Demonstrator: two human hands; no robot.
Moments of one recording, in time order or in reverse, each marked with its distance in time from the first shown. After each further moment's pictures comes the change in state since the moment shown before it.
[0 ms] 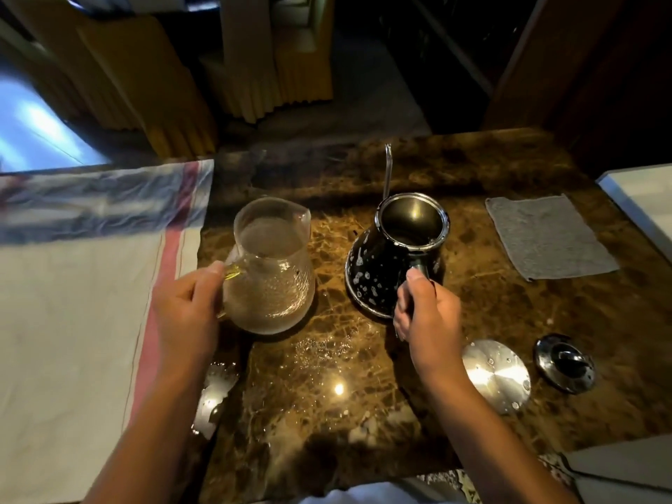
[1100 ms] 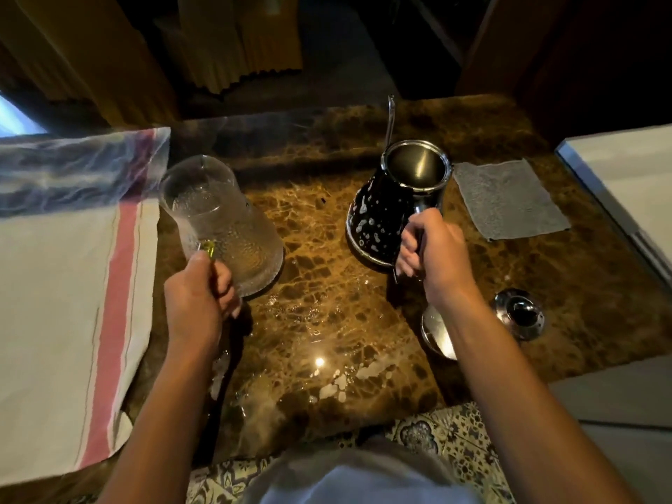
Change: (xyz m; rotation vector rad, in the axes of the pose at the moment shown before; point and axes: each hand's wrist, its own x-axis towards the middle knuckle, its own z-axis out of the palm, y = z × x) left_hand -0.030 -0.016 0.034 -0.275 -0.183 -0.297; right_hand 0.036 -0.022 -0.048 0.071 -0.010 0.173
